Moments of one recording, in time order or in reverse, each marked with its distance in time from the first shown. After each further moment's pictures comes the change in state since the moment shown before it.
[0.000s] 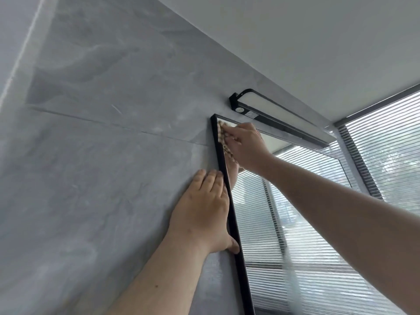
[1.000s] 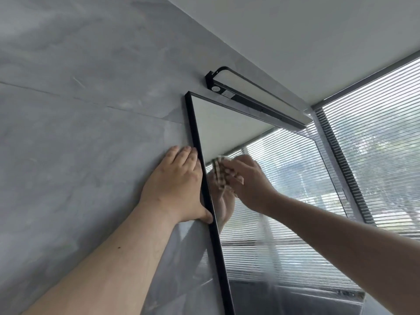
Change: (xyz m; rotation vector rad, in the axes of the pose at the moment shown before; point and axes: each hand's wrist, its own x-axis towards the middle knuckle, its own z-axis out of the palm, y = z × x) left_hand 0.000 0.000 -0.001 0.036 -0.034 -0.033; right_hand -0.132 0.062 -0.001 0.024 -0.081 -0.037
